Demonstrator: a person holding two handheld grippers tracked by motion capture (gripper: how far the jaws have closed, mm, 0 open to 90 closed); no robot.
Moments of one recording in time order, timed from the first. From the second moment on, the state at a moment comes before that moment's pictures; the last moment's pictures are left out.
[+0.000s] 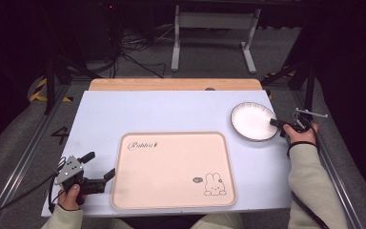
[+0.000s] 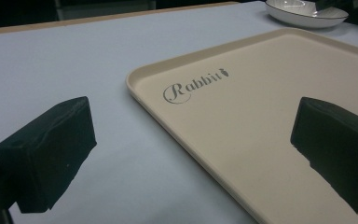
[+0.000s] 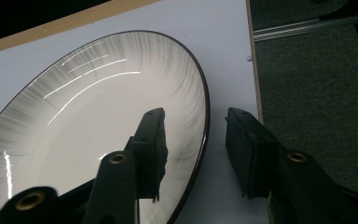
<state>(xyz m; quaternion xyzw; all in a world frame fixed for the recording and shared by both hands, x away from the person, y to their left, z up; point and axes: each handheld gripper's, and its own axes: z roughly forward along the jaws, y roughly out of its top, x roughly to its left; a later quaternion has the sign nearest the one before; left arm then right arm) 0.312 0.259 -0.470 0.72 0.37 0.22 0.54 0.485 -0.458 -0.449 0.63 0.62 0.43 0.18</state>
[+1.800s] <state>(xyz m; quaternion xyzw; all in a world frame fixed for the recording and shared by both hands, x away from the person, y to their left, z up) 0.312 0.258 -0.470 0.72 0.37 0.22 0.54 0.490 -0.435 -0.419 0.71 0.52 0.45 0.16</state>
